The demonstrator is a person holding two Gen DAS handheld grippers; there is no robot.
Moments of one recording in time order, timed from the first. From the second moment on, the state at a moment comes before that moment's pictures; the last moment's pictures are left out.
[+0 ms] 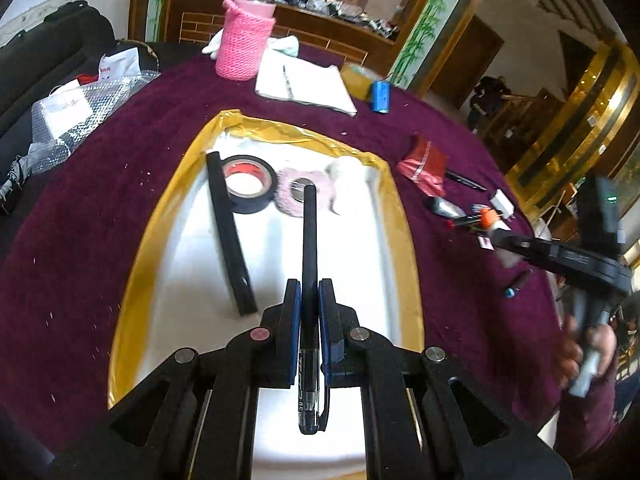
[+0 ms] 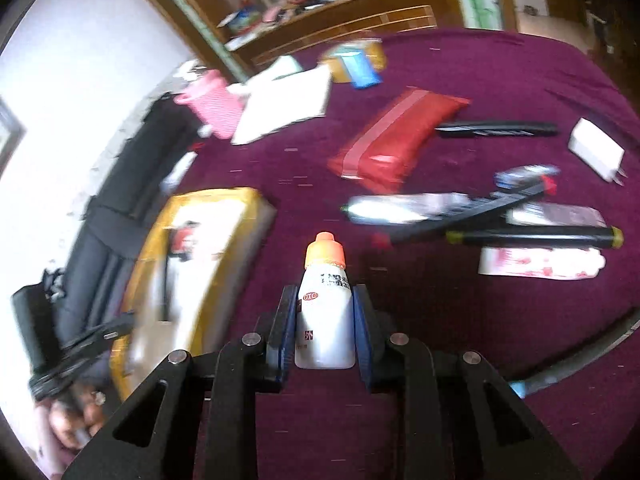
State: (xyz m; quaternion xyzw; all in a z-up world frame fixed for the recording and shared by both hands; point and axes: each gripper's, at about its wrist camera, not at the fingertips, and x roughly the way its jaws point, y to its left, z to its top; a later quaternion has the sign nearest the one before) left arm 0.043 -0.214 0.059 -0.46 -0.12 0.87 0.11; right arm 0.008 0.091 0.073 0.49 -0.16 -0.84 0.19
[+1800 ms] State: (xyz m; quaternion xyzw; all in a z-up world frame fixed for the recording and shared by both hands) left arm 0.070 -0.135 0.085 -0.45 -0.22 0.84 0.22; right arm 0.022 0.153 0.086 0.43 -0.18 -0.88 0.06
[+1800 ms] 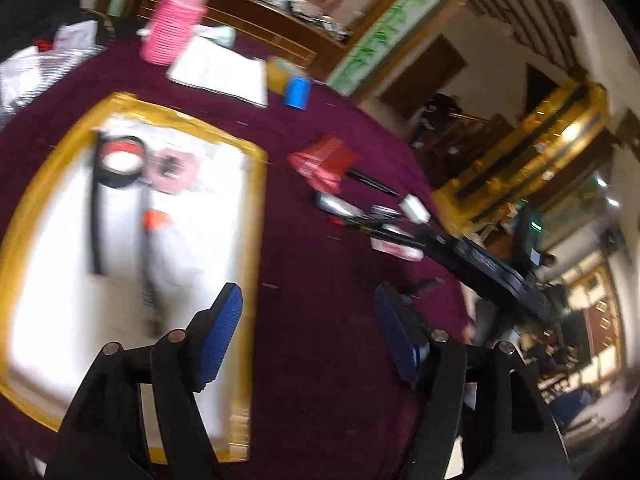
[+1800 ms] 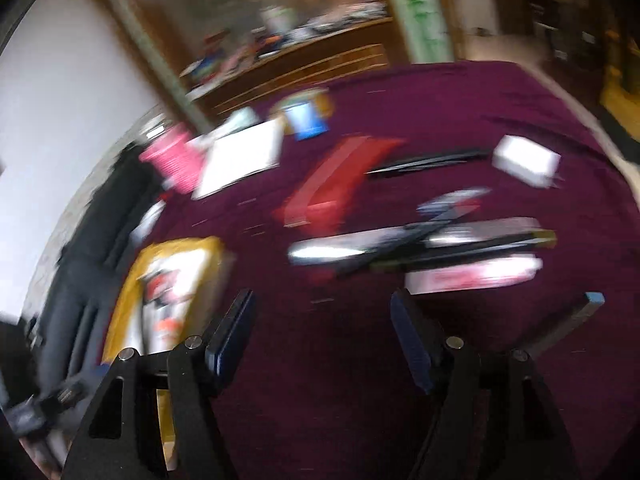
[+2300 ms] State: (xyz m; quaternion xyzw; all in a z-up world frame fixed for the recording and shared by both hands) left arm 0.082 -0.087 0.062 -0.48 -0.20 0.82 0.25; right arm -0.059 0.222 0.048 0.52 -0.16 -0.84 0.04
